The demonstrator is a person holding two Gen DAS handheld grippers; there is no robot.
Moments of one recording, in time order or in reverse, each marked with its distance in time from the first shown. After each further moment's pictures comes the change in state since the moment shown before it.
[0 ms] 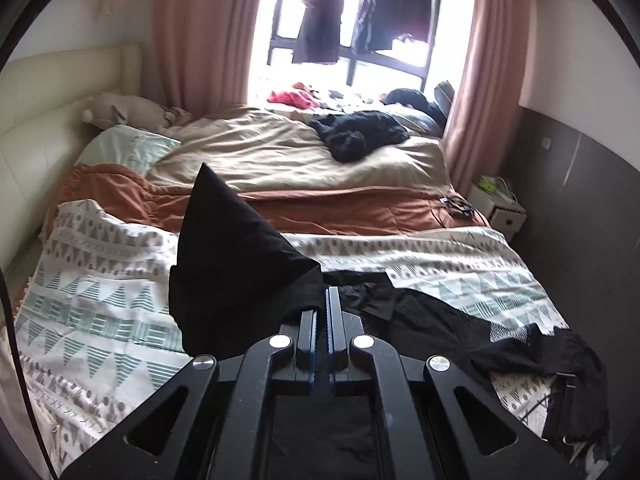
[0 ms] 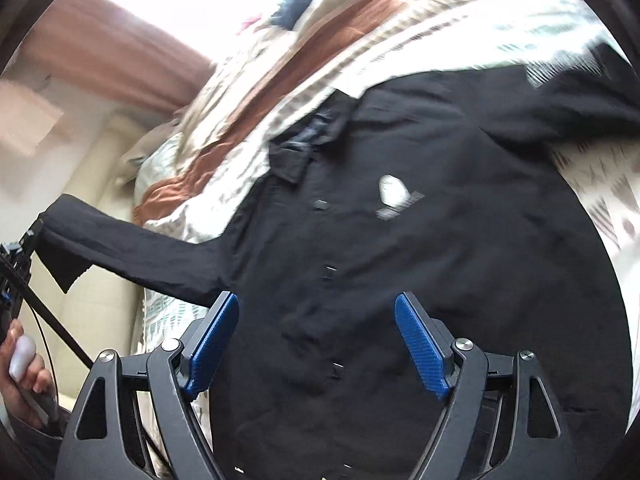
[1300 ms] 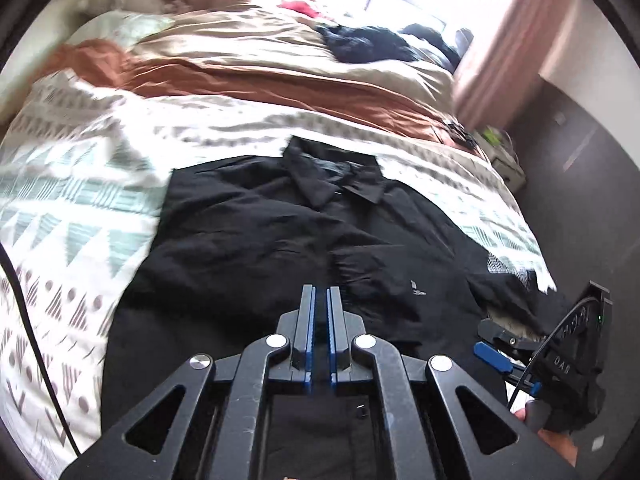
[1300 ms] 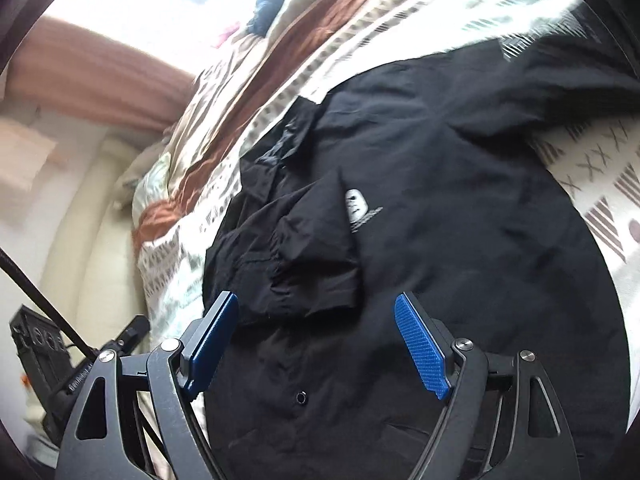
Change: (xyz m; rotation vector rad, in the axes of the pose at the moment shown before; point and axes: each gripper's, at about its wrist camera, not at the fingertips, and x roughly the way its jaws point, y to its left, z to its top) left arm 0.064 -0.012 -0.133 -0.188 0.251 -0.051; right arm 0.007 -0.025 0.016 0.025 -0.015 0.021
